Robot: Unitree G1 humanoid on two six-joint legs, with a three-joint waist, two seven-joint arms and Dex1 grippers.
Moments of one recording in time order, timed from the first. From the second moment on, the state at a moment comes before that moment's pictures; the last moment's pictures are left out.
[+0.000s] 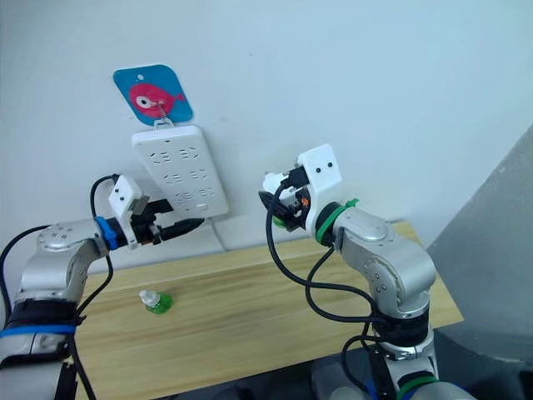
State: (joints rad) left arm -0.39 0.77 0.16 0.29 -0.34 0.22 -1.05; right arm -0.61 -0.03 0.03 -0.59 0.39 1.21 0.23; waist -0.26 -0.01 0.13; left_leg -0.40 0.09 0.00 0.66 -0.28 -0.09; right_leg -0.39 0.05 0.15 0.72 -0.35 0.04
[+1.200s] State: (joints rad) left arm -0.30 0.39 -0.02 -0.37 -0.53 0.36 -0.73; right arm -0.51 0.14 -0.31 -0.56 1.40 0.96 -0.37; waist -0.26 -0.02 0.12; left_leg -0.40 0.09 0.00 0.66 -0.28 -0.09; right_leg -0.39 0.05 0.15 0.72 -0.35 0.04
